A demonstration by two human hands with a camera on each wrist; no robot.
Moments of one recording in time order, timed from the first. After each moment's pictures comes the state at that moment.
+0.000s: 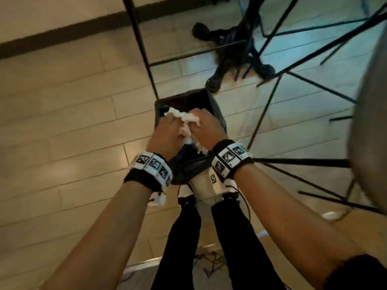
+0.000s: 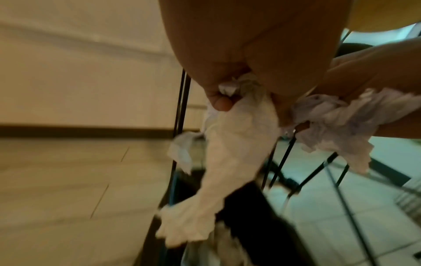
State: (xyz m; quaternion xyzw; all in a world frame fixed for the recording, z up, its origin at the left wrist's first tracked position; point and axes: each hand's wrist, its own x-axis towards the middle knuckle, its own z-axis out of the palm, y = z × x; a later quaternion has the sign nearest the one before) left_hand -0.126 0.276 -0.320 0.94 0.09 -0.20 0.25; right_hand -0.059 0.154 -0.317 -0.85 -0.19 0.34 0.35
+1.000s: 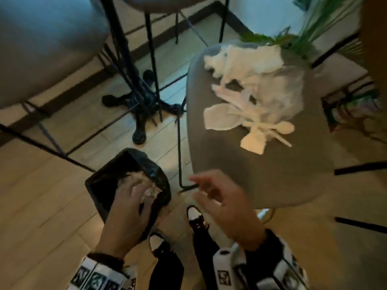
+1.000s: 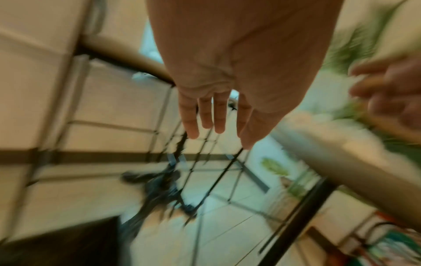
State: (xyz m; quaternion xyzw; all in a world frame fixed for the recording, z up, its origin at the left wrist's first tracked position) left_hand -0.101 0.136 -0.150 0.94 -0.04 -0.18 0.28; right_hand -0.096 -0.084 -0.068 -0.82 0.04 0.19 0.54
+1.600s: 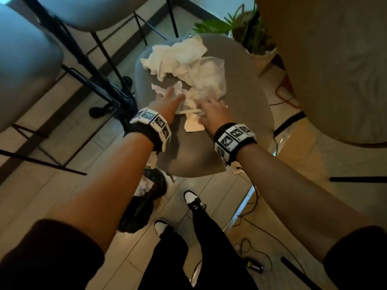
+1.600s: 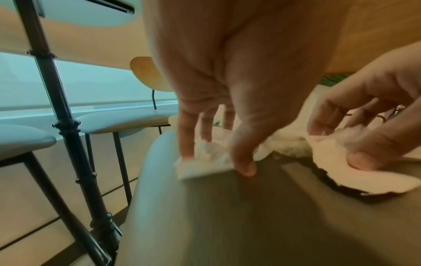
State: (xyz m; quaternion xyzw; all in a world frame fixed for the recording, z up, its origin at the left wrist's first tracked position) left_hand 0.062 -0.081 -0.088 0.94 -0.24 -0.25 0.04; right_hand -0.007 -0.230 -0.099 -0.96 0.08 0.14 0.23
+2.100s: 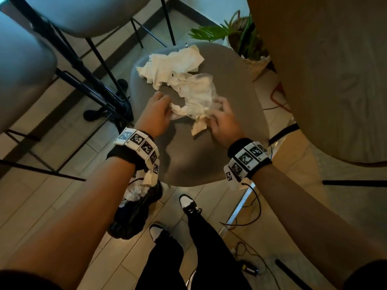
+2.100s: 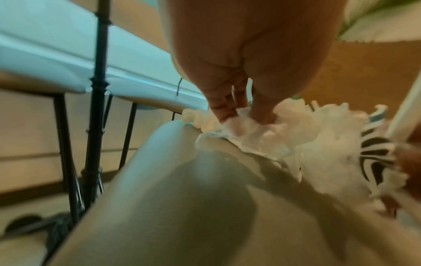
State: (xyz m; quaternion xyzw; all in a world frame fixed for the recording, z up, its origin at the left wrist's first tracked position) left_hand 0.062 -0.067 -0.085 0.92 -0.24 -0.11 0.29; right_hand -0.024 -0.252 -0.073 -0.93 0.08 0.04 0.36
